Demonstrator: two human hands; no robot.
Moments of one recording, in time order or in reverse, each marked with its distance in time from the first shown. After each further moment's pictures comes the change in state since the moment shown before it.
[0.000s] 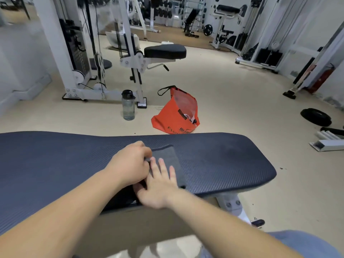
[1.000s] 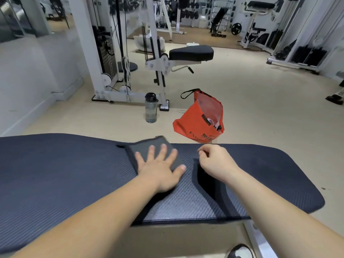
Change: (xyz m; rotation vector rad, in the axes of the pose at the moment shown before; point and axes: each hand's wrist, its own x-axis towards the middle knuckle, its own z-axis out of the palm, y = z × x) left_hand 0.049 -0.001 0.039 0.248 -0.272 -0.270; right_hand 0.047 0.092 -0.092 0.326 0.467 0.087
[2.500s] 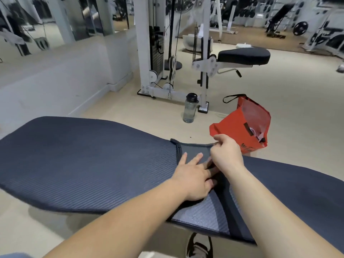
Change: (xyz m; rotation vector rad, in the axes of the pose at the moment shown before) left_hand -0.007 -0.013 0.005 0.047 0.042 0.239; right_hand 0.037 -0.081 0.040 0.235 0.050 0.026
